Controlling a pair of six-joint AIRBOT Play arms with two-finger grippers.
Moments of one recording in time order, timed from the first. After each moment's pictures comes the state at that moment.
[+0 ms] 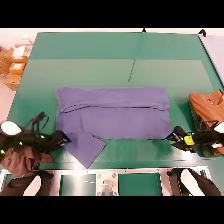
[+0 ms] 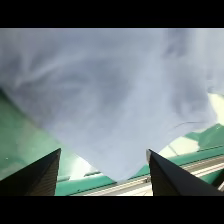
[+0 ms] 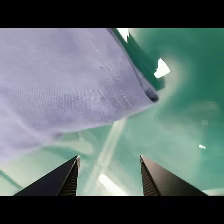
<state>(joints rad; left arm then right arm) 0.18 -0.80 0.34 0.94 -1.23 -1.51 -0.50 -0.84 0.38 -1.14 1.26 1.68</state>
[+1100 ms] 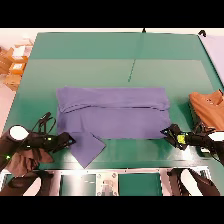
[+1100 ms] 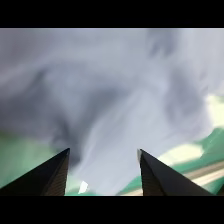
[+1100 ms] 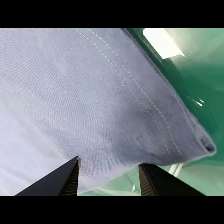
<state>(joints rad) 0.02 -0.77 0.31 0.94 -1.15 -1.55 -0.51 -0.80 0.23 -0.95 1.00 1.60</state>
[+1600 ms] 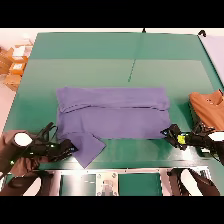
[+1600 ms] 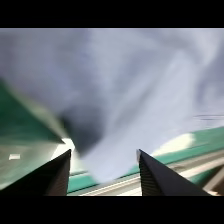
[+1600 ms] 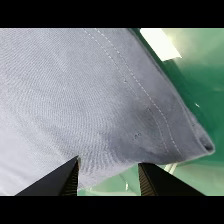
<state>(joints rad) 0.02 -0.77 0.17 0.82 -1.10 -1.58 -0.51 -0.80 0.23 -0.96 1.01 1.59</state>
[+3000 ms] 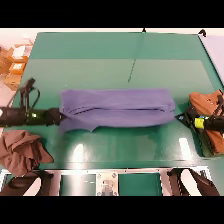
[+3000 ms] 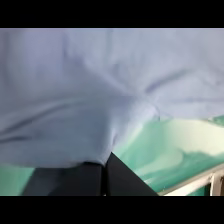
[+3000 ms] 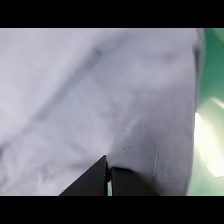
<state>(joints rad) 0.02 -0.76 0.76 0.94 -1.22 -1.51 -0.54 -0.77 0.59 -0.89 1.17 1.57</state>
